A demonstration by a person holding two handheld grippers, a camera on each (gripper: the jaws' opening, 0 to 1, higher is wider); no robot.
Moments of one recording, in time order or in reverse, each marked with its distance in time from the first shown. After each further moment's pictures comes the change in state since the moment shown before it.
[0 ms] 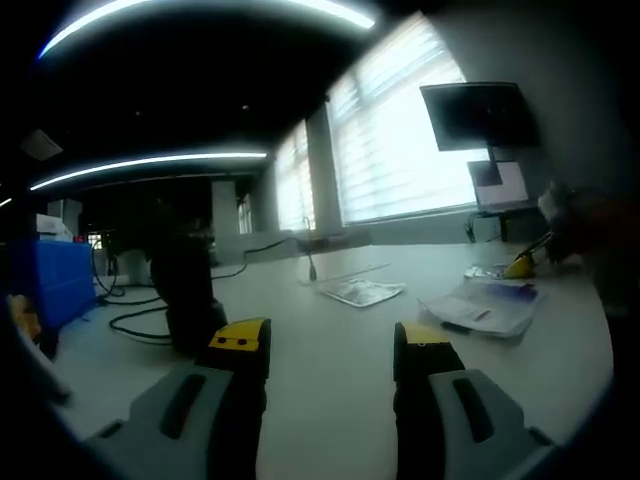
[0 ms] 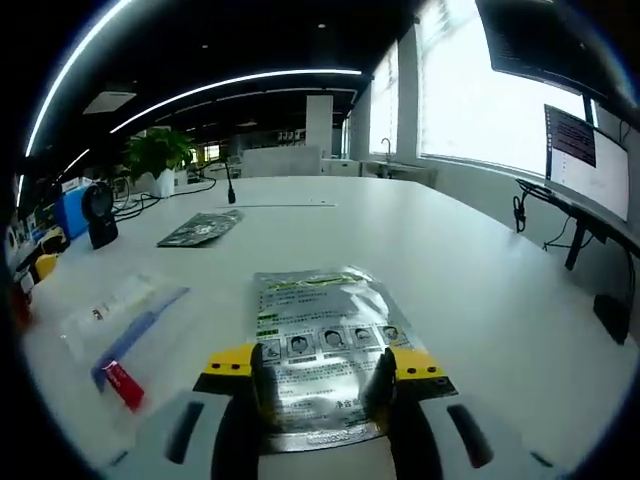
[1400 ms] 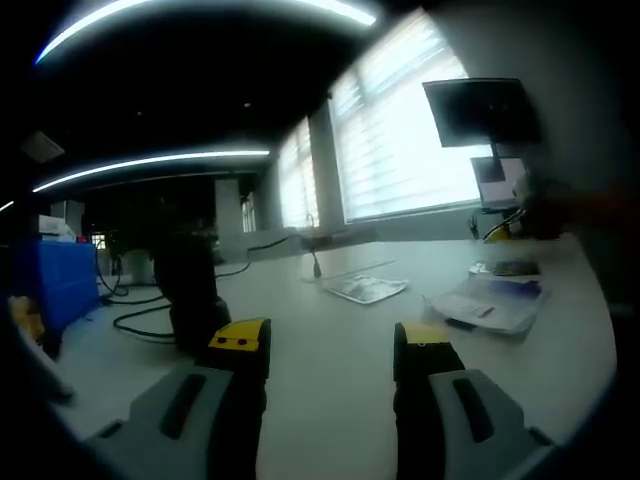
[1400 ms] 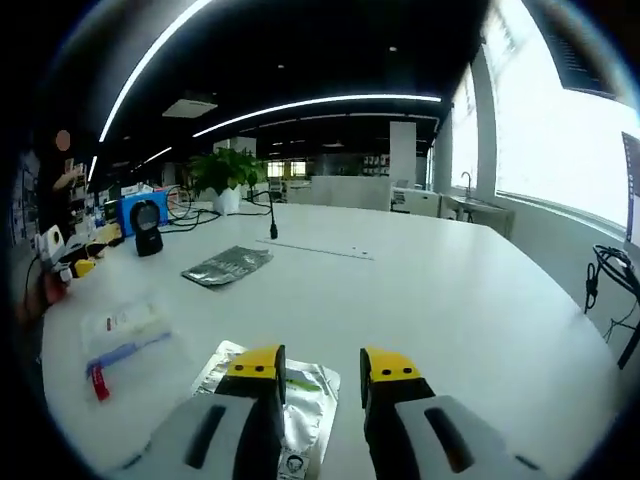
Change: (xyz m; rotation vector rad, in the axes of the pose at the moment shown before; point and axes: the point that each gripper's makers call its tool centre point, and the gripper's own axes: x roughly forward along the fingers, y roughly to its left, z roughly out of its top) left arm 0.001 0.002 -0.002 0.007 0.013 0.016; right arm 0.055 -0.029 0.075 -0.155 -0.106 0.379
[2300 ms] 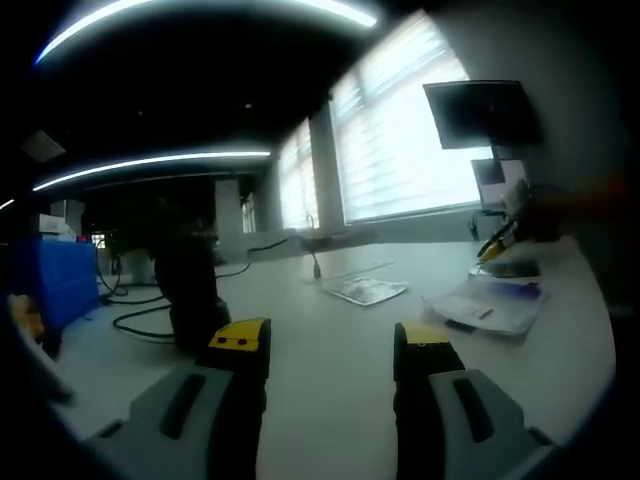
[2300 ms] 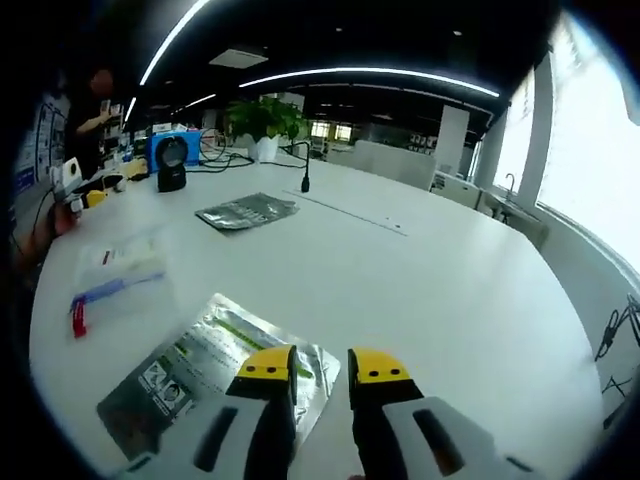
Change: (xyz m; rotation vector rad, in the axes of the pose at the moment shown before) left arm -0.001 0.001 0.001 -0.005 -0.006 0.000; right arm 0.029 0.005 -0.026 -0.212 0.165 0.118
